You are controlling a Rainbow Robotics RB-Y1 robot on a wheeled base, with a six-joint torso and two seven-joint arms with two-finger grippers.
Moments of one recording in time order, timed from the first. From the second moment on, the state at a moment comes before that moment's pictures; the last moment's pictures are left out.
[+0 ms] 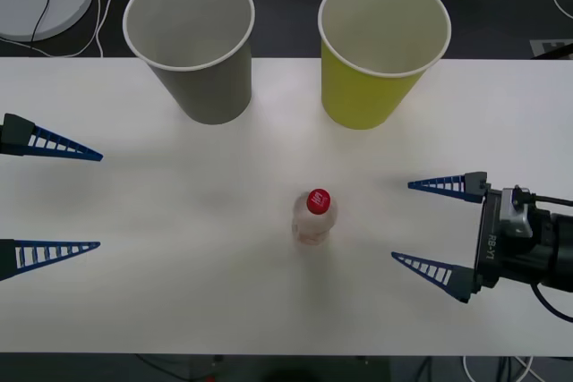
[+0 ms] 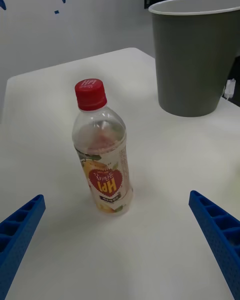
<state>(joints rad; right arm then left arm) 0.18 -0.80 0.04 -1.78 1.05 -1.01 0.18 0.23 1.23 0.31 -2.03 -1.06 -1.19 0.19</state>
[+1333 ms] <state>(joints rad) -0.12 -0.70 0.35 -1.49 0.97 -0.97 0.42 0.23 1.23 0.31 -2.03 -1.06 -1.19 0.19</state>
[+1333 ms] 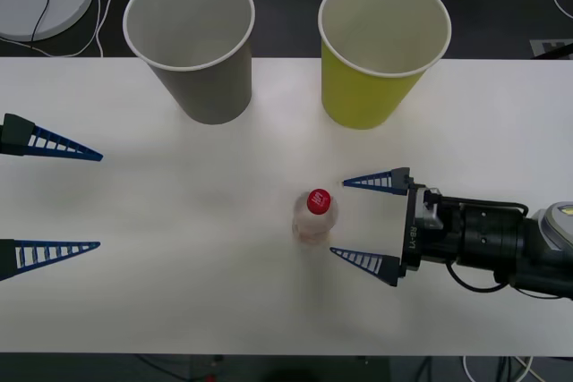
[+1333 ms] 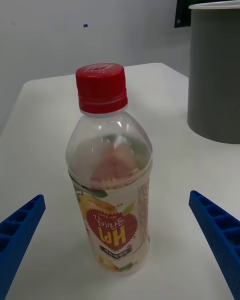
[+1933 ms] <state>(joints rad) -0.18 -0.66 0.44 -1.49 0.97 -0.91 0.42 0.23 1.23 0.31 -2.03 -1.06 -1.19 0.19</state>
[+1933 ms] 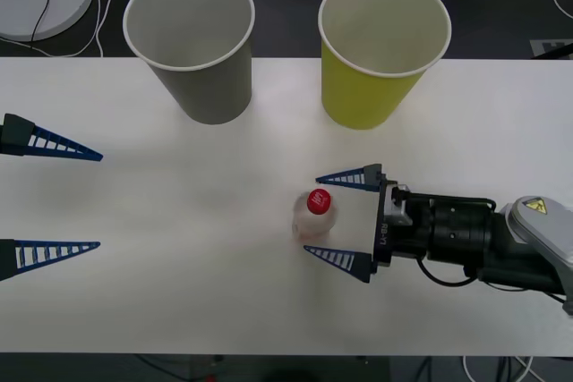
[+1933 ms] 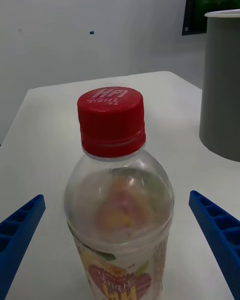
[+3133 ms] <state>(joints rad) -0.21 -0.64 0.53 -1.49 0.97 -0.79 0.42 0.23 1.23 0.31 -2.03 -1.06 -1.19 0.19</state>
